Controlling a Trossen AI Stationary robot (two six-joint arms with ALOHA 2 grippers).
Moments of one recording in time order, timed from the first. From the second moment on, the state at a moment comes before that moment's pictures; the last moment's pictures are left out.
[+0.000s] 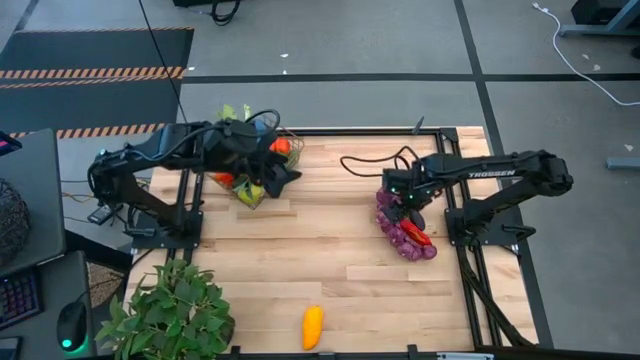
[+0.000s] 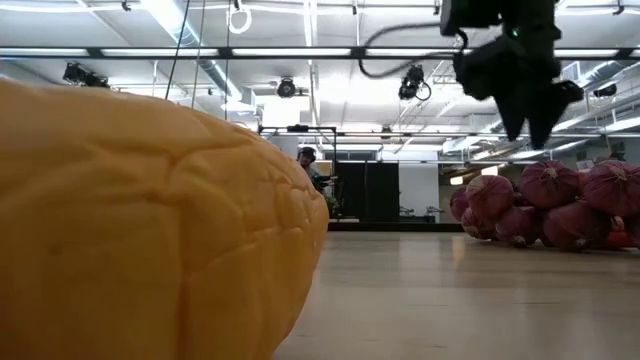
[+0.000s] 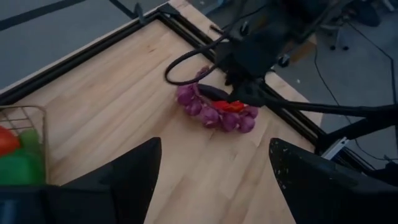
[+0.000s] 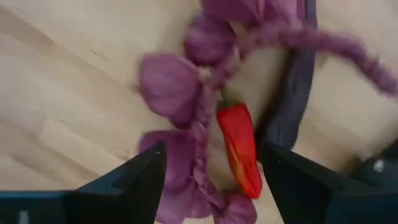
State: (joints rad) left arm 0.01 1.44 1.87 -1.03 -0.21 -0.65; right arm -0.10 1.28 1.02 -1.18 -0.05 0.95
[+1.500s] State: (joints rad) left arm -0.01 1.44 1.87 -1.00 -0.28 -0.74; right arm -0.25 1.28 0.57 -0.87 -0.03 0.93
